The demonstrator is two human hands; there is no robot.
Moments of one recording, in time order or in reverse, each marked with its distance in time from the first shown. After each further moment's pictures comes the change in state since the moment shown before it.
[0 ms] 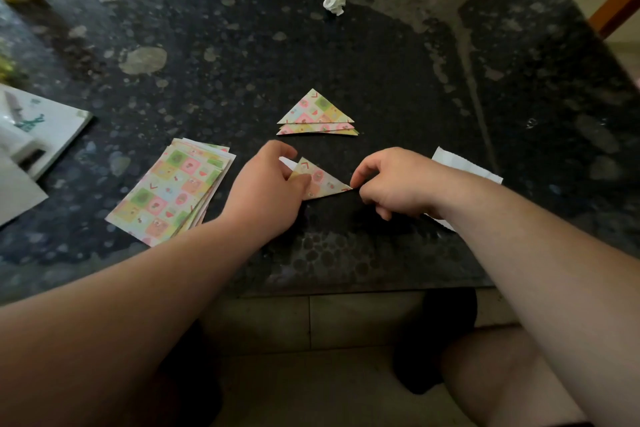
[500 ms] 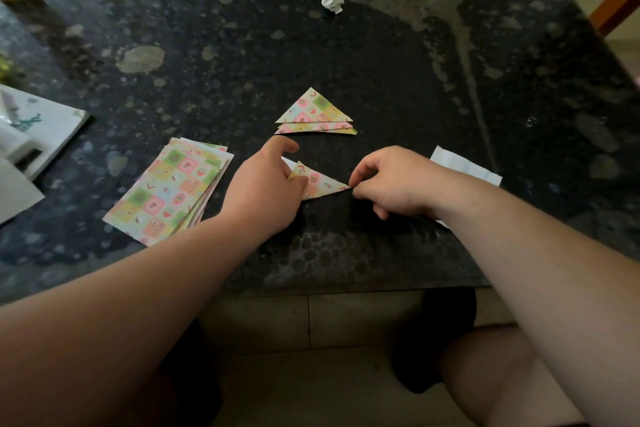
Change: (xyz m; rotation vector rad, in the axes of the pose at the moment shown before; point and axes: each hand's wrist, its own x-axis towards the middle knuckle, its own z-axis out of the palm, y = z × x) left_hand 0.005 -0.001 0.002 0.047 0.025 0.058; right_hand 0.003 0.000 0.002 -0.027 0.031 -0.019
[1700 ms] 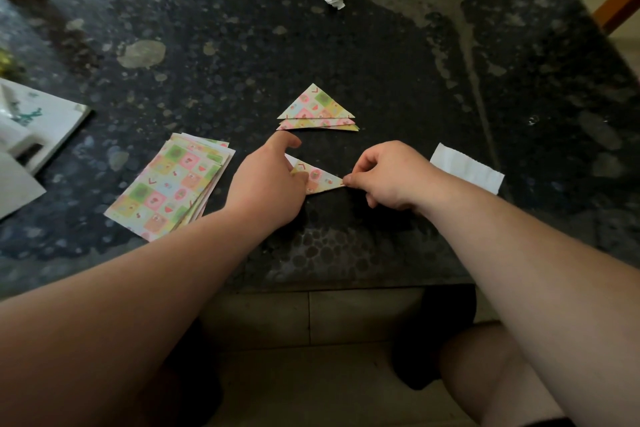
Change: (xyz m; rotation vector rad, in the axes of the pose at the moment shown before) left_hand 0.004 0.003 0.002 0.031 0.008 -0.018; right_hand 0.006 -0.003 0.009 0.068 0.120 0.033
